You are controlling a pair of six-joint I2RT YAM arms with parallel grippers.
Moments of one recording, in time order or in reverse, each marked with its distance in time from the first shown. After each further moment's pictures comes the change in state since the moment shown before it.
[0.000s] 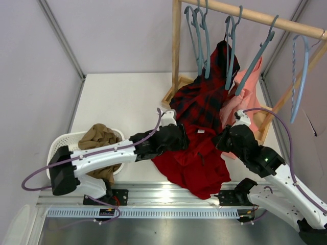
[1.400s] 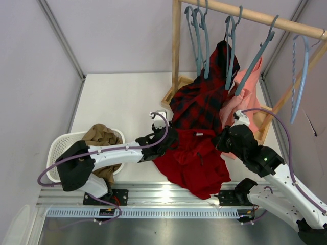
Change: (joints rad) left arm 0.095 0.120 -0.214 0.328 -0.350 0.118; right arm -0.012 0.003 -0.006 -0.003 -0.031 -0.027
